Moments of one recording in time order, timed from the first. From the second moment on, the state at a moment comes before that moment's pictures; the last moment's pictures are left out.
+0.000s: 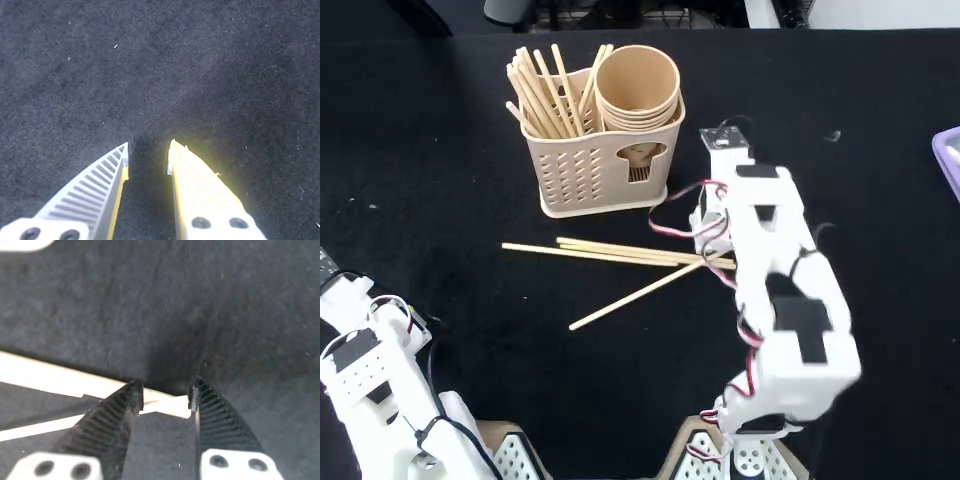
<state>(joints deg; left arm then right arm) -44.6 -52.2 77.3 46.2 5.5 0.1 10.9 21.5 63.0 6.7</state>
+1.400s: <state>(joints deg) -44.6 -52.2 77.3 46.2 5.5 -8.7 2.5 36.8 57.7 69.4</state>
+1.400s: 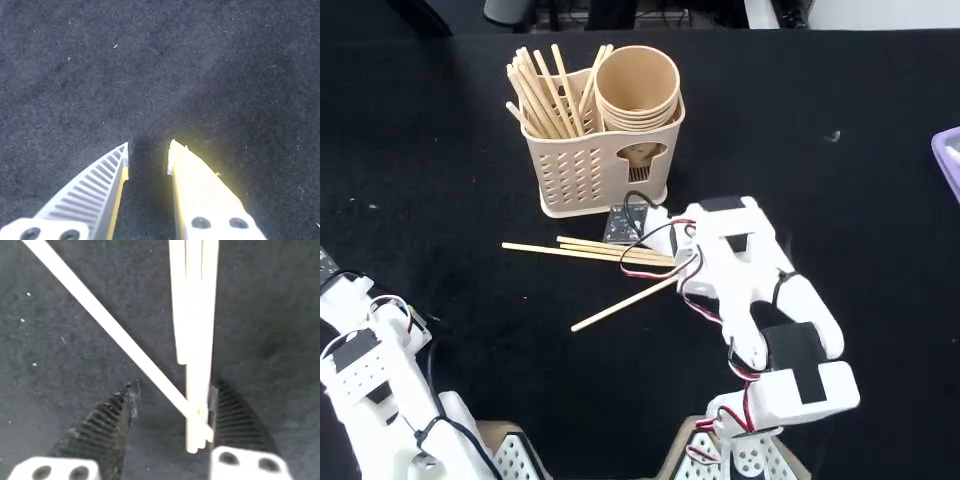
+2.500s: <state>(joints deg) -44.6 -52.2 77.3 46.2 5.5 -13.7 -3.1 45.1 55.0 55.3</state>
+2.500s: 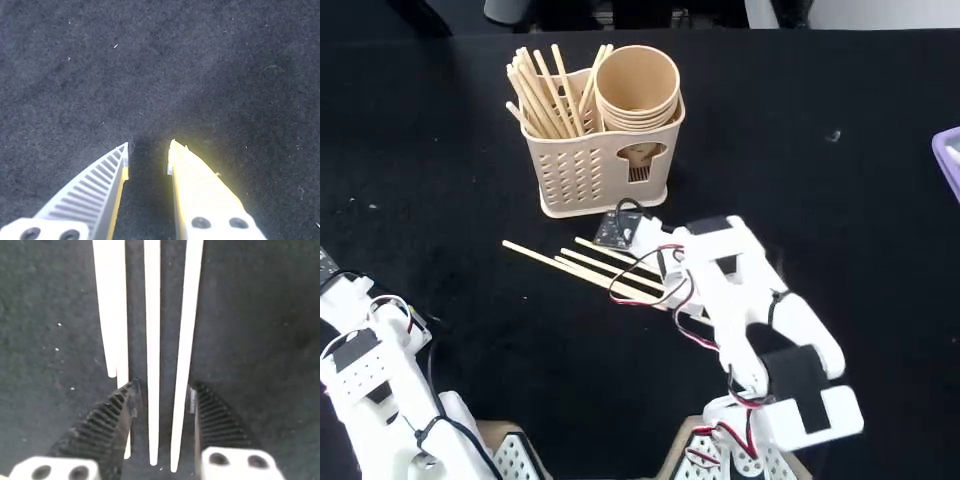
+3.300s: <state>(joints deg) -44.6 -52.2 77.3 46.2 5.5 -16.3 -17.7 42.0 61.9 49.3</state>
